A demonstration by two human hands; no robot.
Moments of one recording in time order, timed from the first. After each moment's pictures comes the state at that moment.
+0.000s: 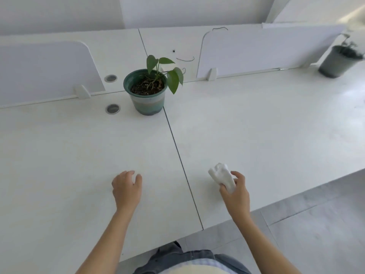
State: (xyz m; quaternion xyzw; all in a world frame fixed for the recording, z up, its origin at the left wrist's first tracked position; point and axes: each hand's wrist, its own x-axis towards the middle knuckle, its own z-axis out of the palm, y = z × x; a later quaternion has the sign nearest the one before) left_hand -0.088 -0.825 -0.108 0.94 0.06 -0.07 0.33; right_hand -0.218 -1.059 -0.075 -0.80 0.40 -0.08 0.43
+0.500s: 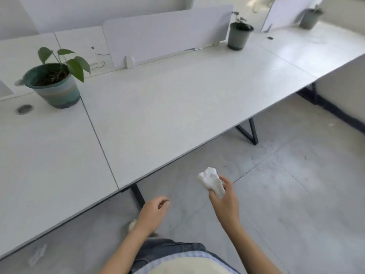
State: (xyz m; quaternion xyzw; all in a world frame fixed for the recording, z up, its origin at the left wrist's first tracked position) left_hand -0.355 -0.989 -0.099 0.84 -0.21 -0.34 0.36; right_hand -0.472 -1.144 -0.067 -0.72 0.48 -0.14 0.47
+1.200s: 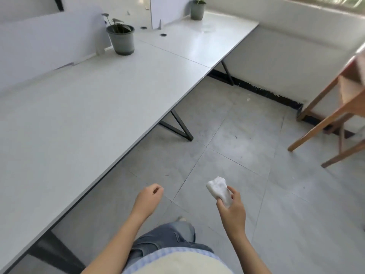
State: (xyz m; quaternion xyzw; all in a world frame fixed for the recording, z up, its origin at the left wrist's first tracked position) left_hand -0.435 -1.329 -0.112 0.80 -0.37 -0.37 0.28; right_hand -0.656 -1.389 -0.100 -0.58 0.66 -0.27 0.39
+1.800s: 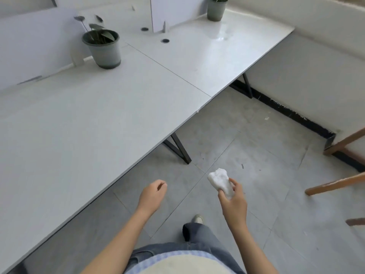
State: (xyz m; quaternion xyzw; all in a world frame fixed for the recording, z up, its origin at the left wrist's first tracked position) left_hand -0.428 -1.655 -0.111 0.83 -0.28 -0.36 0.33; right_hand -0.621 -1.754 -0.088 -0.64 0.61 -0.24 0.41
